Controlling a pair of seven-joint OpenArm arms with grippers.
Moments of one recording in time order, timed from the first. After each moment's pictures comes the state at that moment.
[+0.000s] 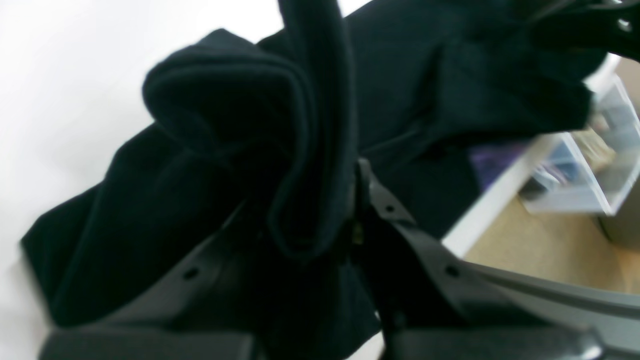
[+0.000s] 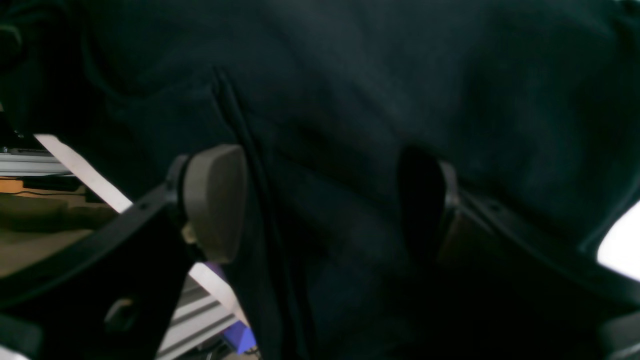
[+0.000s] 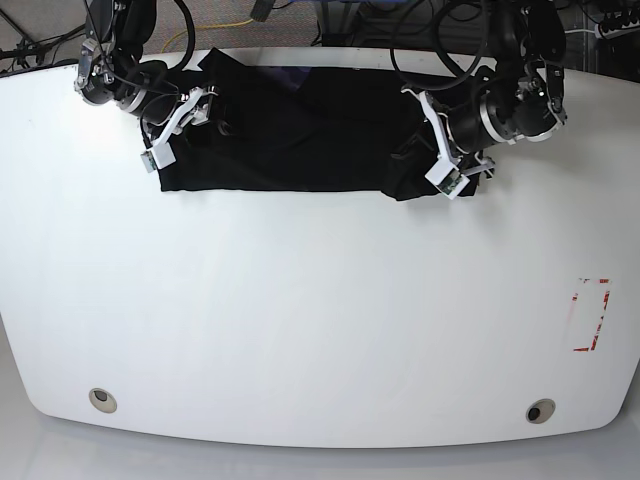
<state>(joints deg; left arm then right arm) 14.9 -9.1 -5.6 113.4 -36.6 -41.1 64.3 -19.2 10.7 22.7 96.0 50.1 40.5 -63.2</state>
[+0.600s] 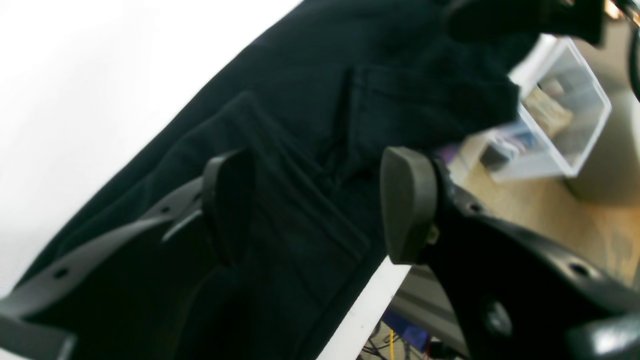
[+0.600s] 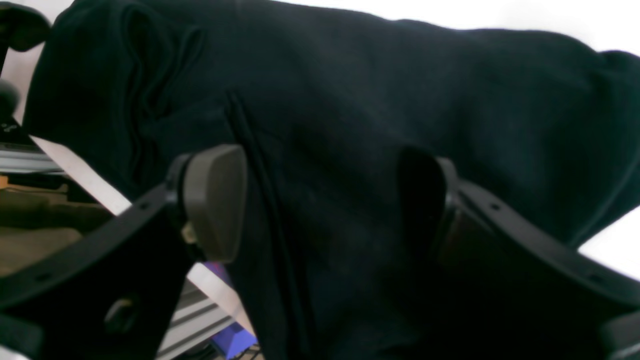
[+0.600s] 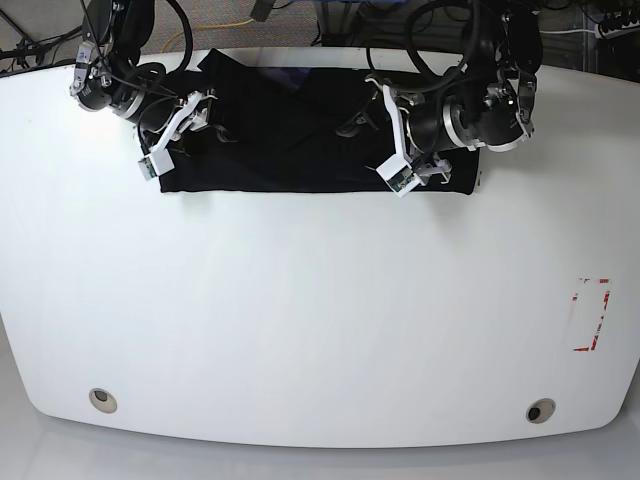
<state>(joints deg) 11.4 -8.0 3.1 114.4 -39.2 -39.7 69.6 -19.1 10.9 22.7 99.8 49.7 40.5 -63.5</state>
